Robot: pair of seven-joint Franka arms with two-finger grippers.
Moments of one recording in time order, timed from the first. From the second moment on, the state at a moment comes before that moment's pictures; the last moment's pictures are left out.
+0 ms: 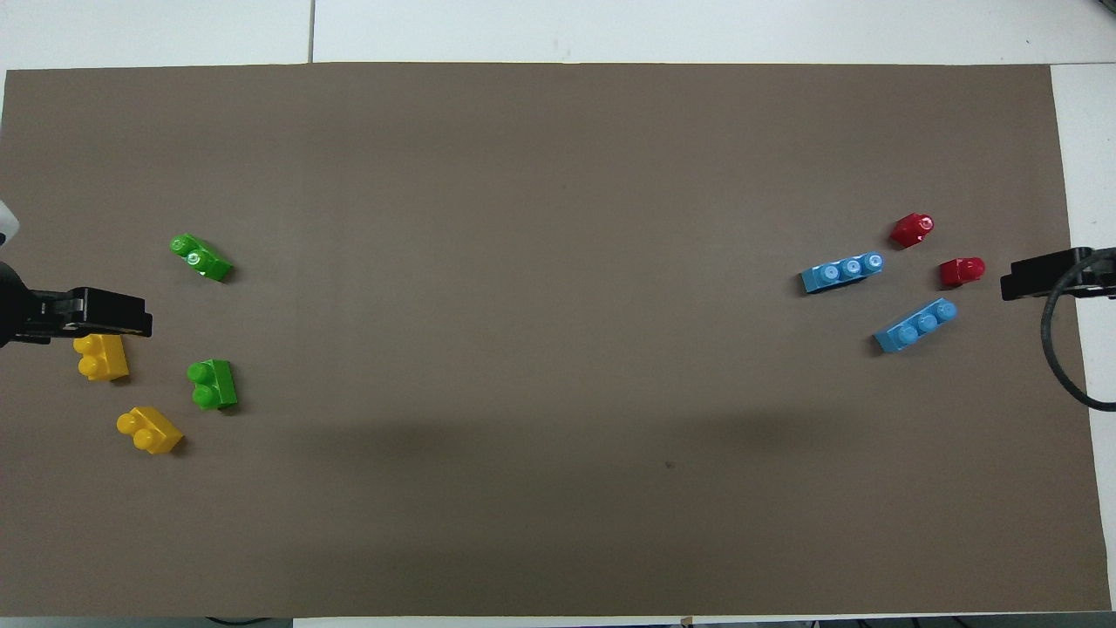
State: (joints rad) left arm 0.02 -0.16 -0.06 -1.79 -0.01 1.61 -0.03; right arm -0.01 -0.10 -0.04 -1.68 0.00 1.58 -0.03
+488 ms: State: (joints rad) left arm 0.02 -0.16 -0.06 -1.79 -0.01 1.61 -0.04; right arm -0.01 -0.10 -0.04 -1.68 0.00 1.58 -0.03
